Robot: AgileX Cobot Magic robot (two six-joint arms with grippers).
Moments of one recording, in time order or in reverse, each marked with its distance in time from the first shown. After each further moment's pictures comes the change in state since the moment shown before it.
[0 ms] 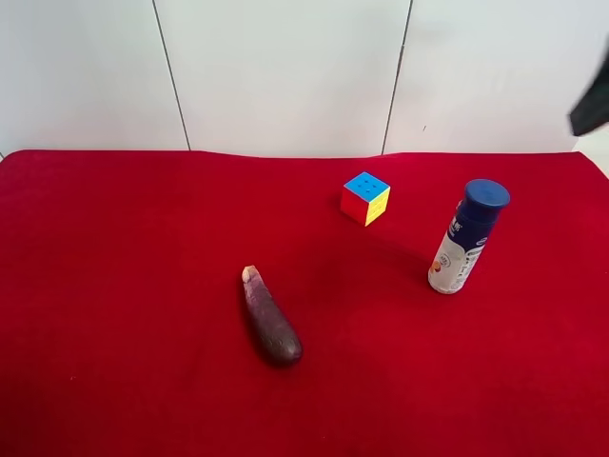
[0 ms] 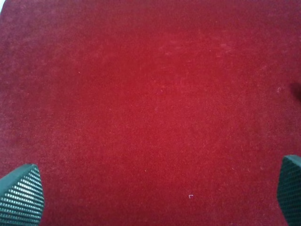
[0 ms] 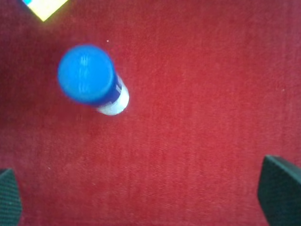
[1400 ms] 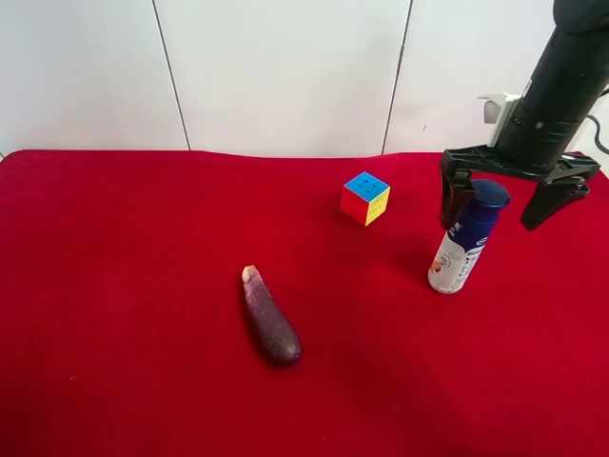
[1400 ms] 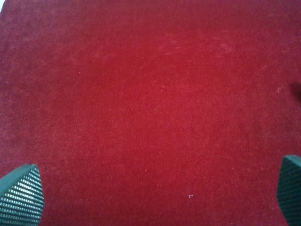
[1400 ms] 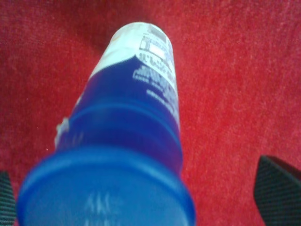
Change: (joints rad) left arm 0.000 0.000 0.000 0.000 0.000 0.000; right arm 0.000 0.580 -0.052 0.148 -0.040 -0.081
